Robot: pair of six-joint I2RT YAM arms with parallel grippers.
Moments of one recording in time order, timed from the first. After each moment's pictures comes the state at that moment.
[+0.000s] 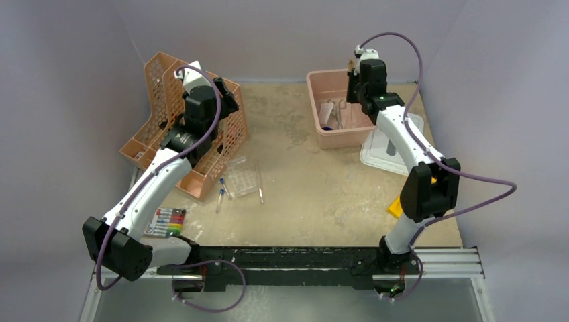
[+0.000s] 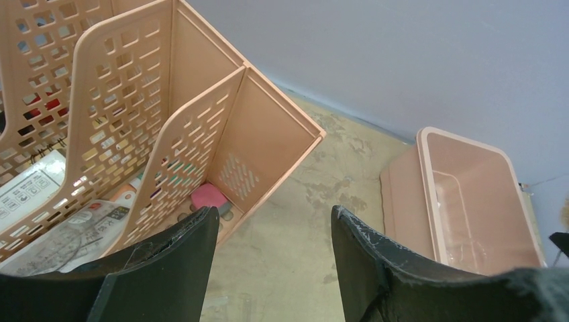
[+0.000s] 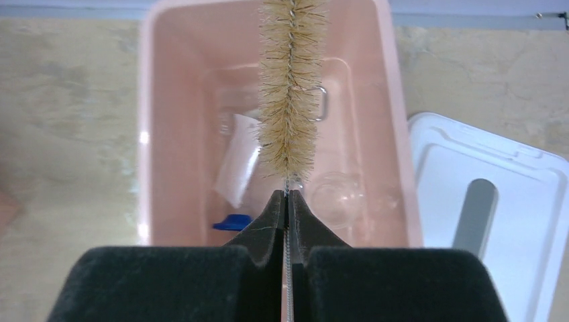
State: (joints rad) left arm -0.43 1.27 1.26 -0.26 -0.51 -0.52; right arm 0.25 1.71 1.57 -0.34 0.17 0.14
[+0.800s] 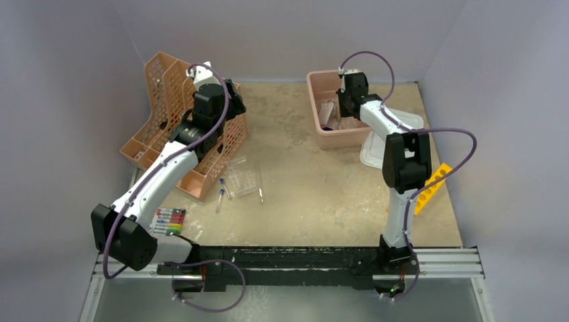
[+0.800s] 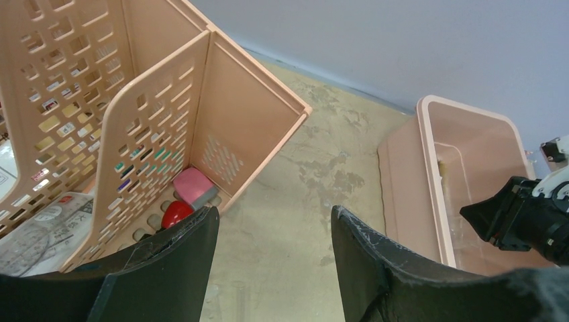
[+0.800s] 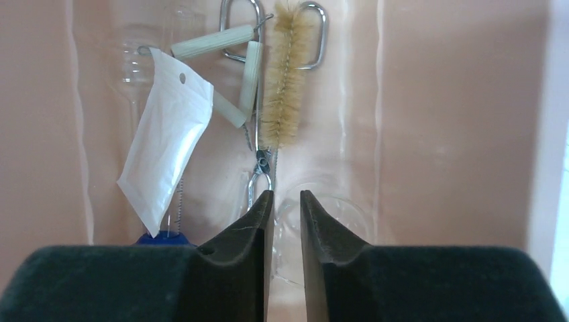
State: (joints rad) left arm -0.43 1.34 1.27 -0.26 -0.43 -0.54; right arm 0.20 2.07 1.66 -0.38 0.18 -0.01
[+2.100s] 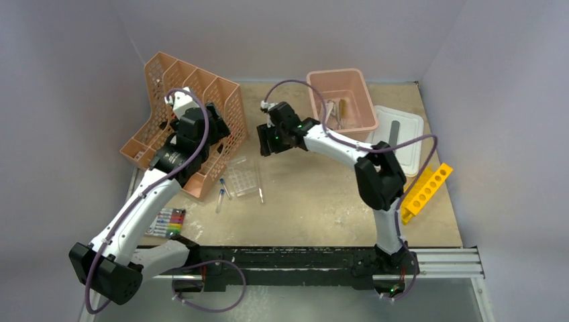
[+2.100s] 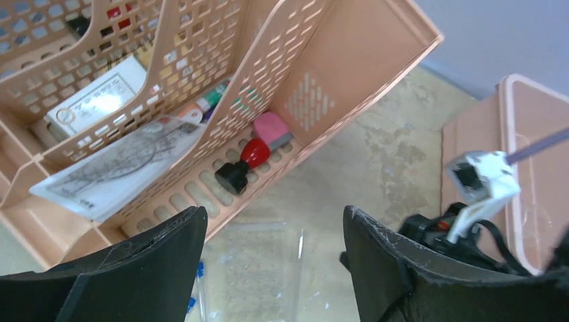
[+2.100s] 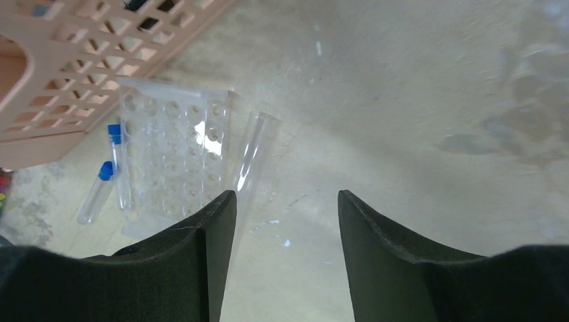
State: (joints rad) left arm -0.43 1.09 1.12 -0.49 -0.55 -0.63; right arm 0.72 1.99 1.61 -0.45 -0.06 0.33
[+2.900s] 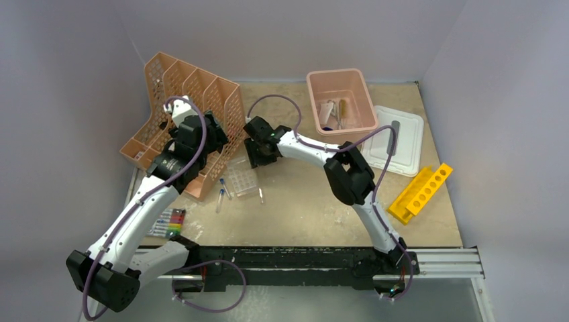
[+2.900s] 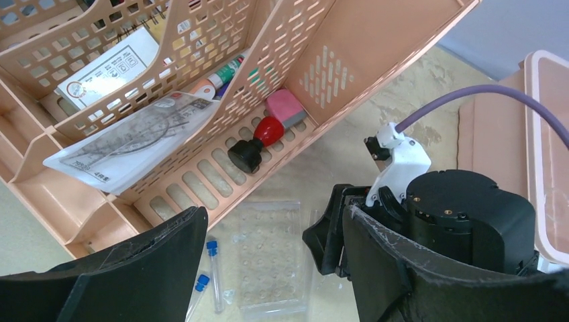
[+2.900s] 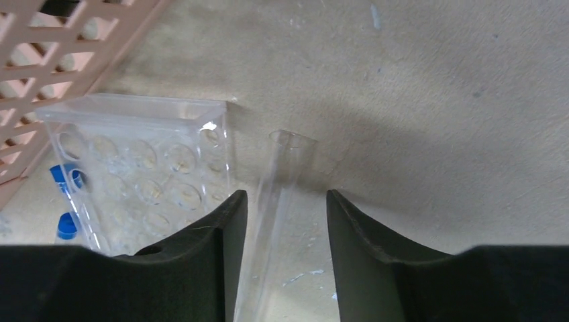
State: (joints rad) left arm -0.43 1.04 1.06 -0.55 -0.54 -0.65; right arm 0.84 2.30 1.87 -0.61 0.07 0.48
